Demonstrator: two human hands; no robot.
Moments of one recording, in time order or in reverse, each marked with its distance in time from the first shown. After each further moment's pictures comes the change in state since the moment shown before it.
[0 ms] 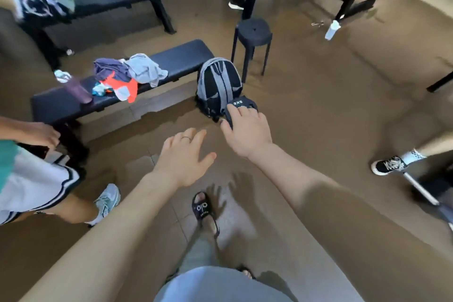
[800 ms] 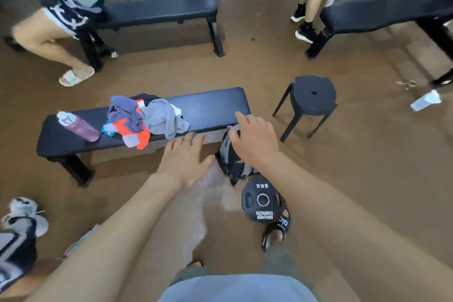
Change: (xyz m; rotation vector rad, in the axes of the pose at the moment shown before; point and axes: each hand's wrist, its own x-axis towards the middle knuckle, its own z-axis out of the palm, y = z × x) left_hand 0.502 -0.117 -0.130 -0.085 0.017 -0.383; right_hand 0.573 0.054 -0.013 -0.043 -0.079 -0.310
